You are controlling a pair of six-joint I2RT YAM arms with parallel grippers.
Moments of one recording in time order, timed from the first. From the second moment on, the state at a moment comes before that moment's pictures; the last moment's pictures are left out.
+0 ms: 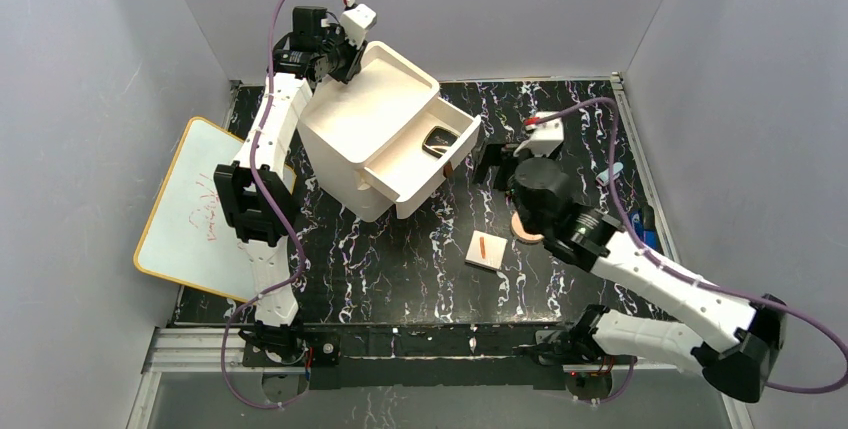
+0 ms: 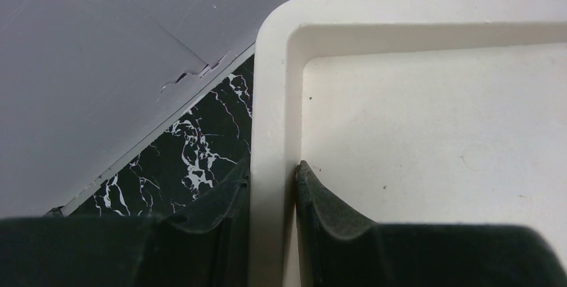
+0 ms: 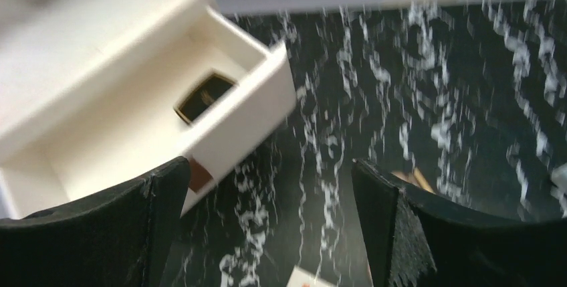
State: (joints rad) left arm -0.19 2.06 2.15 -0.67 0.26 0.48; right arm 0.91 0.99 0.92 -0.01 0.68 0.22
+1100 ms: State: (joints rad) left arm -0.20 2.06 2.16 -0.67 0.24 0.49; right arm 0.90 1.42 0.76 -0.48 0.46 1.03
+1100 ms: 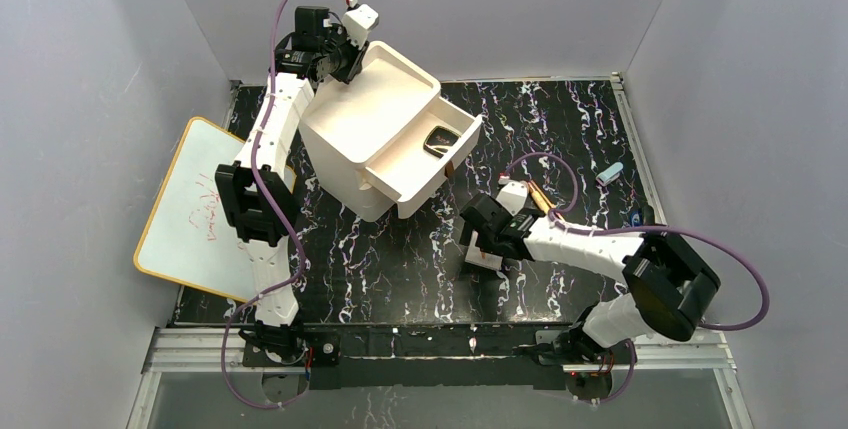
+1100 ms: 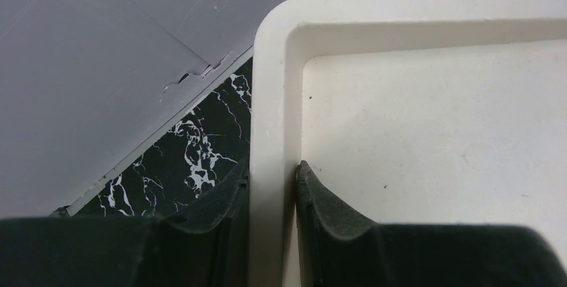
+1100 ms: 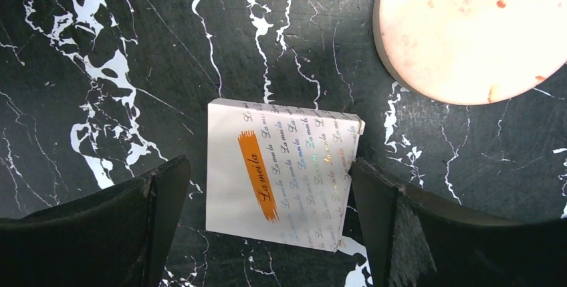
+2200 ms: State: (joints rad) left arm -0.20 2.06 2.16 -0.68 0.23 0.50; right arm 0.90 1.51 0.79 -0.51 0.46 0.99
